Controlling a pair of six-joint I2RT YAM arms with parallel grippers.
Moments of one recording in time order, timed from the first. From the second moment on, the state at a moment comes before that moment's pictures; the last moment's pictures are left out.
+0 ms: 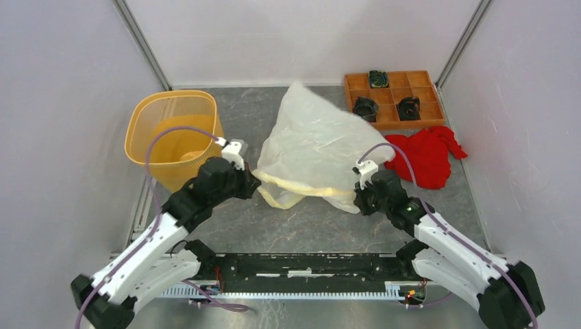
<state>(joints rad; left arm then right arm) -0.63 0.83 0.71 -0.45 0.00 -0.43 0.55 0.91 0.40 -0.28 -0.08 0.11</state>
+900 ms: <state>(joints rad) -0.92 1.36 1.13 -0.18 0.15 -0.48 0.55 0.83 0.56 0.05 -0.30 0.13</state>
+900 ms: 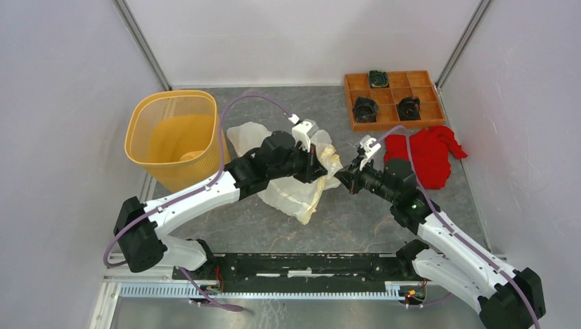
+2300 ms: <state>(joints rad) -0.91 1.32 1.15 -0.22 0.11 -0.60 0.67 0.81 0.34 0.37 0.03 0.43</state>
